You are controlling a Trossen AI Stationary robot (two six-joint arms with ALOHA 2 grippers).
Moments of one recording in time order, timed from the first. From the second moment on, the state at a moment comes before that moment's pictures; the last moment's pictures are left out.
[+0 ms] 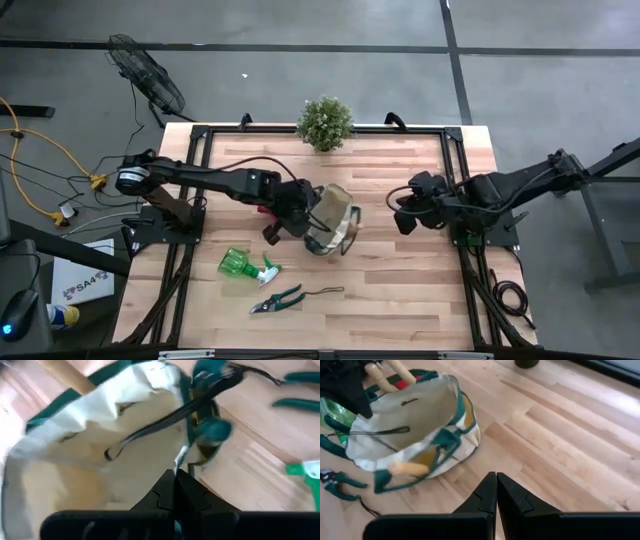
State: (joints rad) left arm -0.04 1.57 1.27 -0.68 0.15 0.83; right arm 0.31 1.05 1.02 -0.97 0.54 1.06
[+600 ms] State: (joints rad) left arm -0.06 1.56 1.27 -0.72 0.09 0.69; right arm 0.11 1.12 1.02 -0.71 0.41 0.78
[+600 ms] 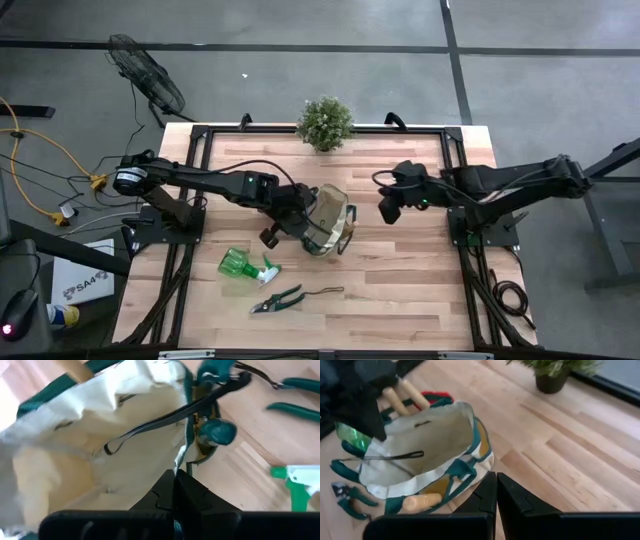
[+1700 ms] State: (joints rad) left arm -0.06 1.45 1.27 -0.75 -0.15 0.48; right arm -0.21 1.44 1.02 -0.37 -0.18 0.79
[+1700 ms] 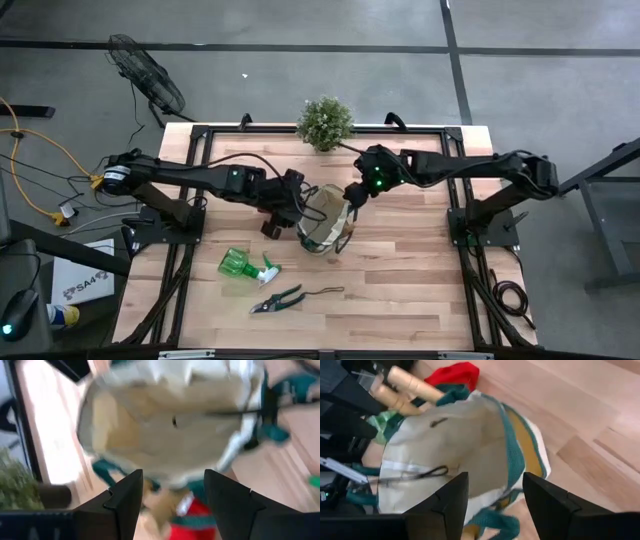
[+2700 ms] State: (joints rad) left arm -0.06 1.36 1.27 -0.76 -0.28 0.25; right arm -0.22 1.51 1.02 -0.38 -0.14 0.78
